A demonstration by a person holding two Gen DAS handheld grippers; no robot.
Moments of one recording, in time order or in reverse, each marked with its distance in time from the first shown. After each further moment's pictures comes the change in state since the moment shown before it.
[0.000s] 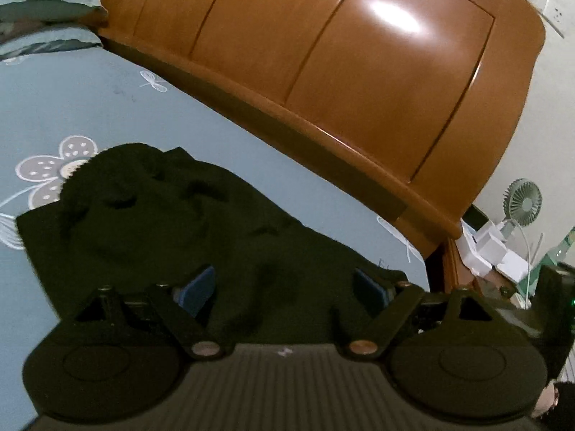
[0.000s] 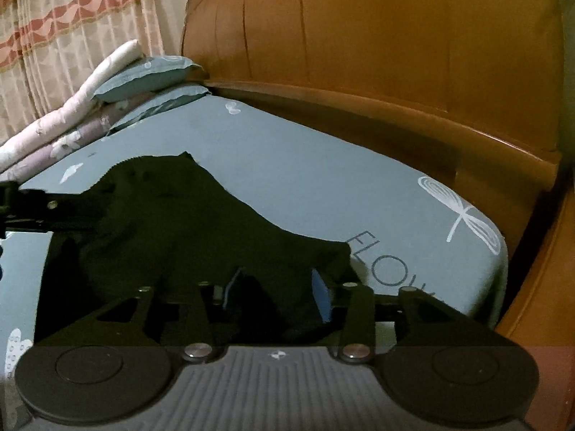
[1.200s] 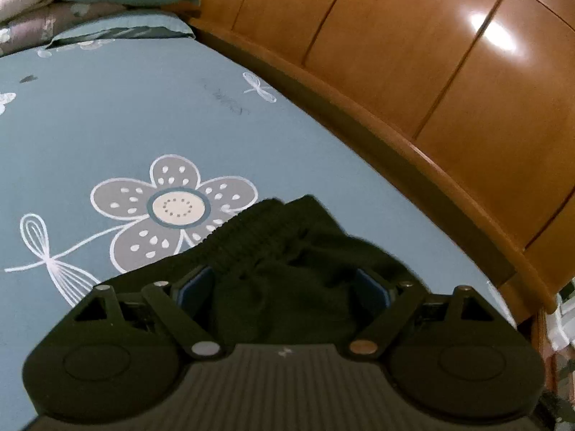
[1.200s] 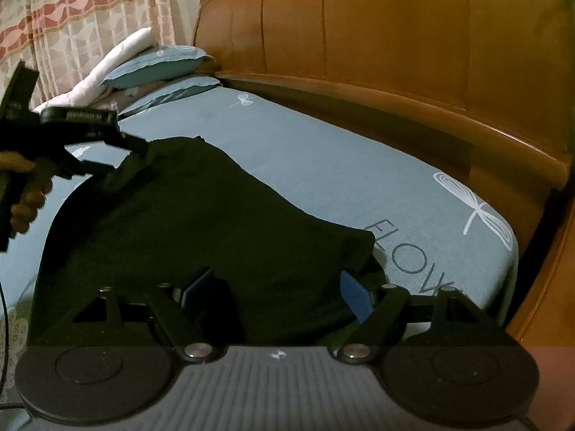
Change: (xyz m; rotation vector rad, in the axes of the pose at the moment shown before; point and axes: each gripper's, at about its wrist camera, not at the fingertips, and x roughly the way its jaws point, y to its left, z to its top) left arm 0.036 0.065 0.069 -0.141 -0.027 0.246; right arm 0.004 0.010 -0.013 -0.056 0.006 0.008
